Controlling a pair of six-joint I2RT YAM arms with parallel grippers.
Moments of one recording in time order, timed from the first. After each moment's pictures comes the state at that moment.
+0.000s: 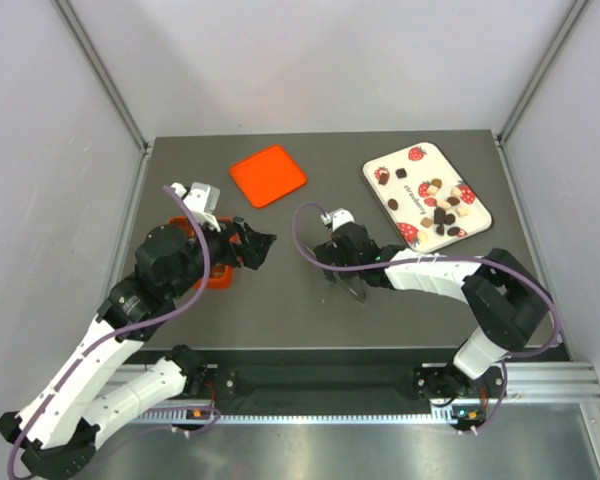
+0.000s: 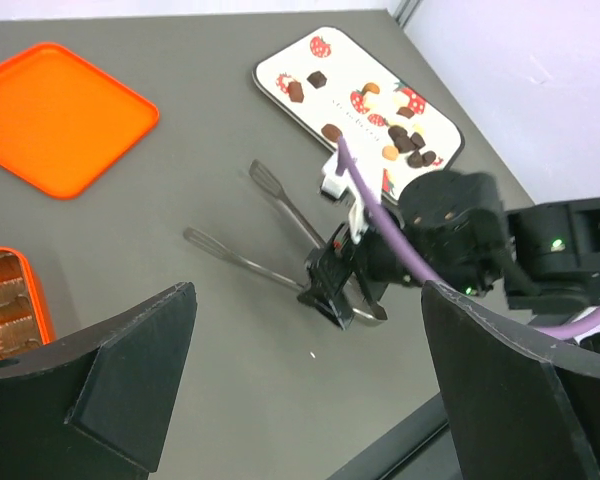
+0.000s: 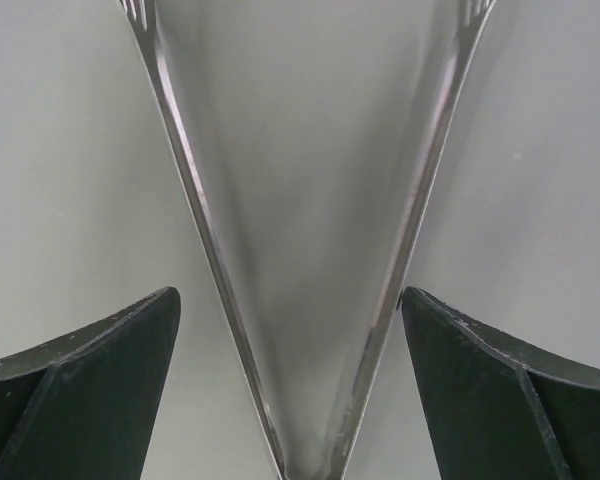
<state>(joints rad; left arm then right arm) -0.66 0.72 0.99 -0.44 -0.05 -0.38 0.82 1.60 0.86 -0.08 0.24 0.23</state>
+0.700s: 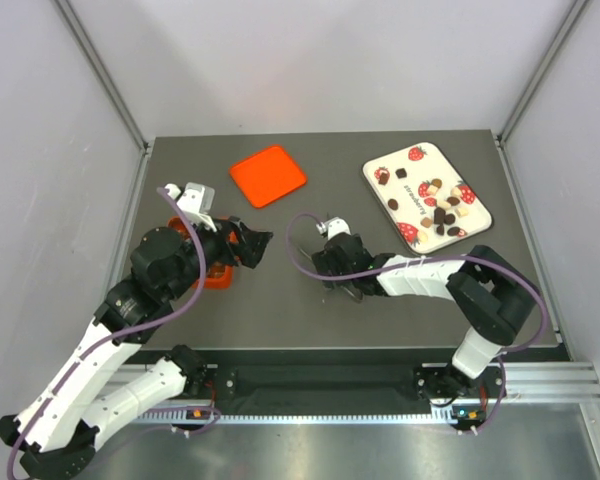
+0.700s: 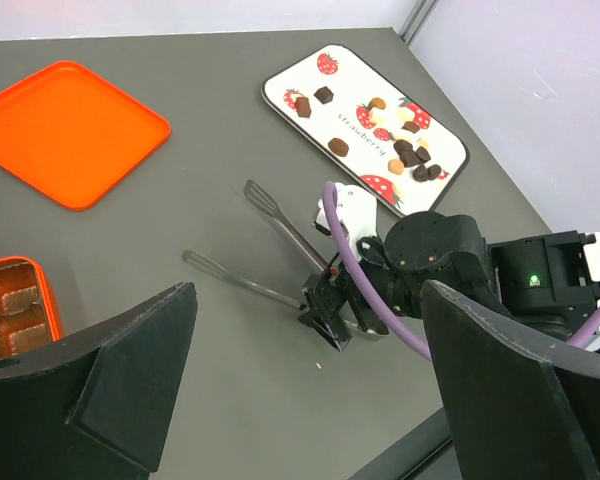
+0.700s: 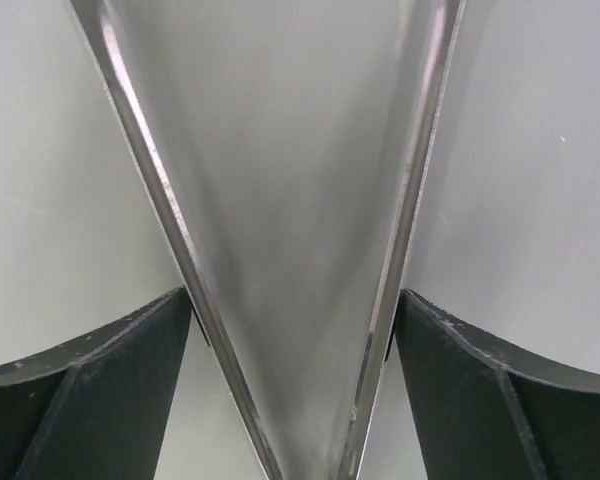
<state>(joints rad) -0.66 0.70 0.99 -0.43 -0.08 -0.37 0.86 1.67 0.83 -0.01 0.30 0.26</state>
